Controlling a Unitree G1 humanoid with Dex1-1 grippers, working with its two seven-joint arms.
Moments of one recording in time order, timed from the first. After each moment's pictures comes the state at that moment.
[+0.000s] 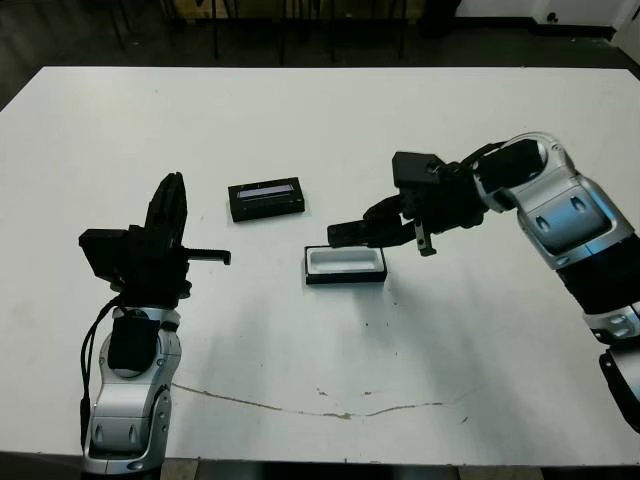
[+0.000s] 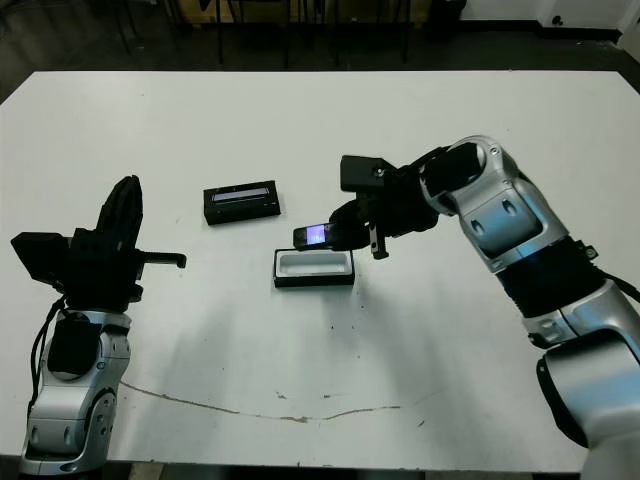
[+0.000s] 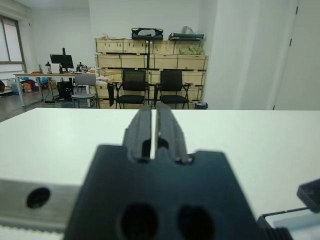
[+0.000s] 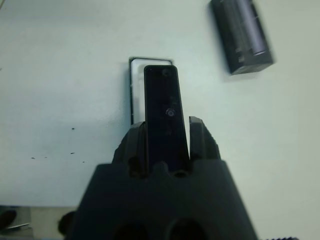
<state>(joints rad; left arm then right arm) 0.05 0.12 0.04 -0.37 -0.08 0.01 -0.03 -0.87 -0.63 0.54 0.26 -0.02 0.37 1.34</state>
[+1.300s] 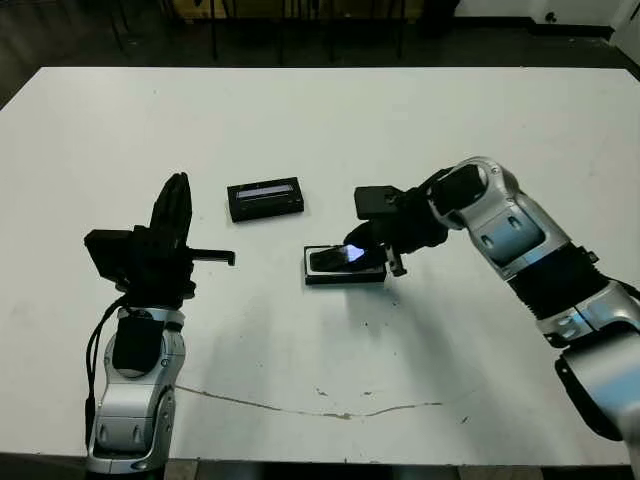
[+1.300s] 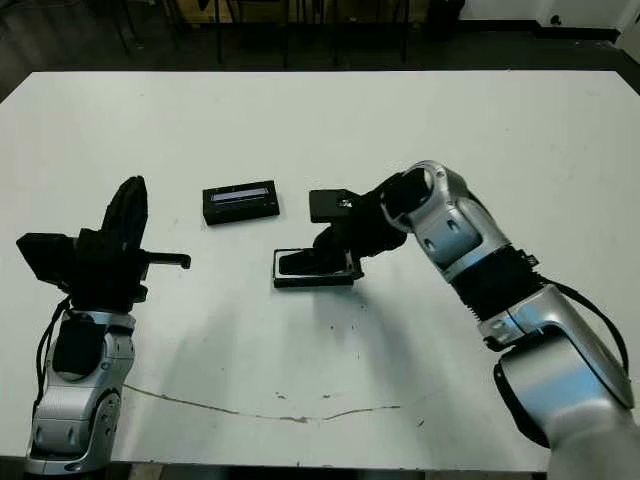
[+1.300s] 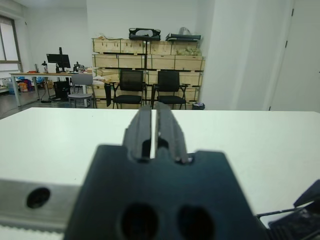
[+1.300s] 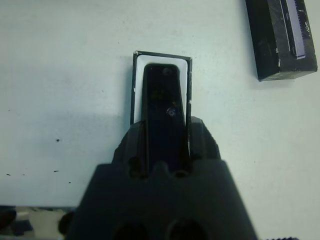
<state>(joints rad) 0.05 0.11 0.02 -0.36 -0.08 0.00 -0.03 -0.86 -0.49 0.58 0.34 -0.17 0.30 1.32</state>
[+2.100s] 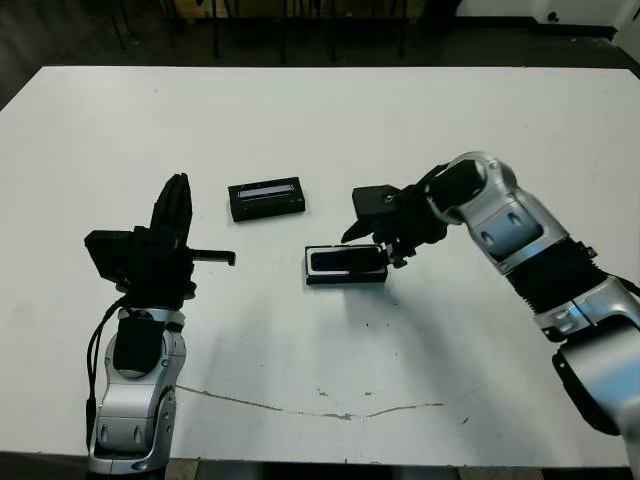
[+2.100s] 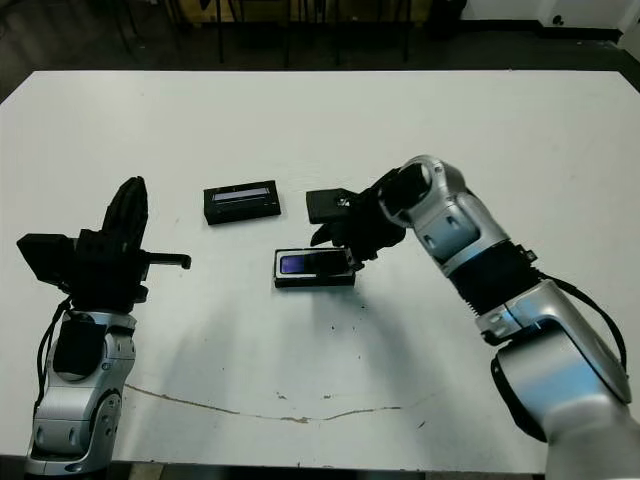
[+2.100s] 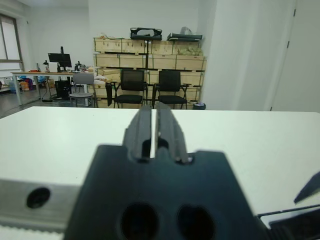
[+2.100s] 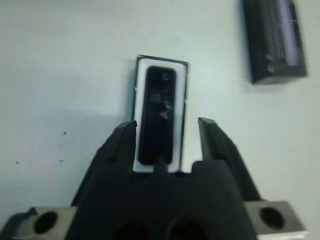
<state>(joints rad) 0.05 0.11 0.03 -0.36 -0.08 0.00 -0.03 -0.88 -0.53 0.49 0.39 -0.13 0.23 1.38</state>
